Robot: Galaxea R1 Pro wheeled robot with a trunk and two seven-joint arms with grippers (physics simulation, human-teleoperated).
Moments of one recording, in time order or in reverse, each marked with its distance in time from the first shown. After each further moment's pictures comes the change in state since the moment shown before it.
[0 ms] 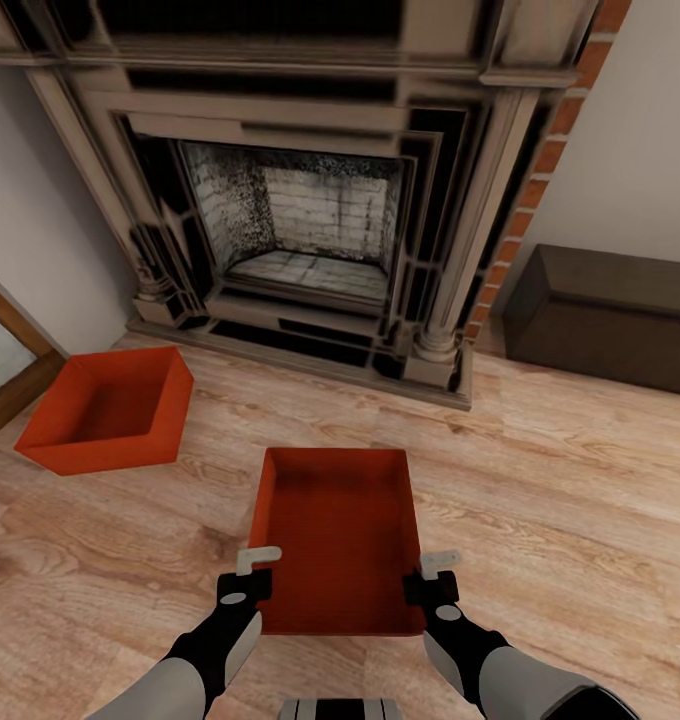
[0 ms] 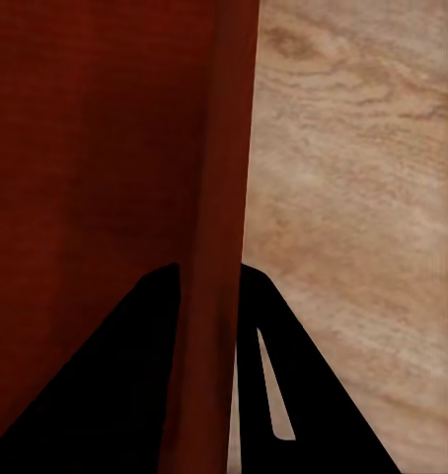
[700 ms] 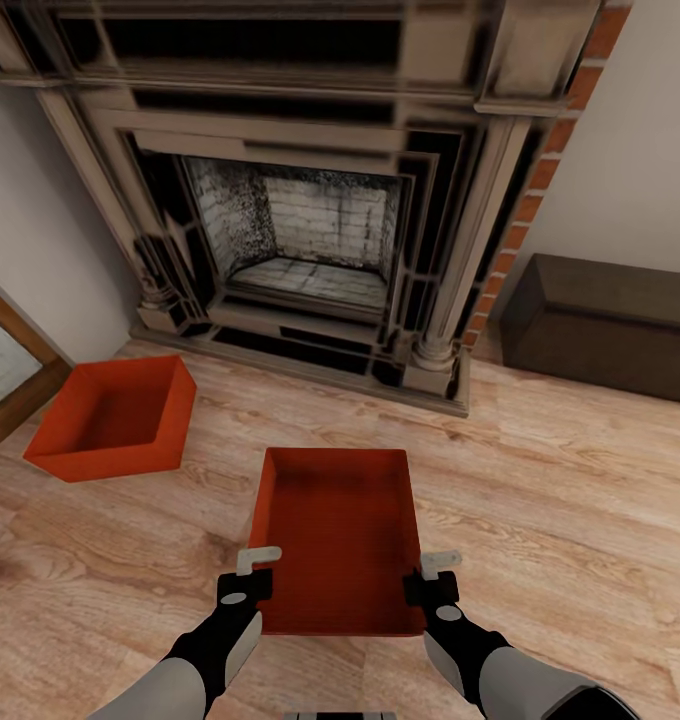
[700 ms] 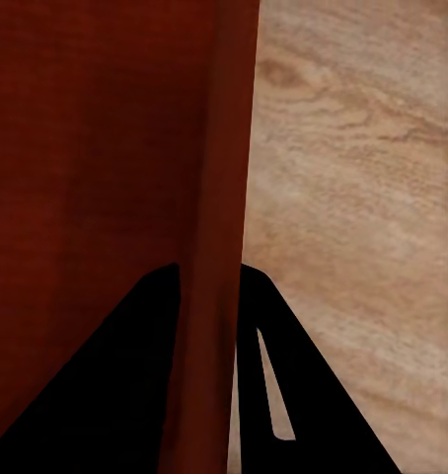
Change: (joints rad) left arm 0.000 -0.001 -0.001 0.000 0.000 0.000 0.002; right arm 0.001 -0.001 0.001 0.000 -0.004 -0.002 0.003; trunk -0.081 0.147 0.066
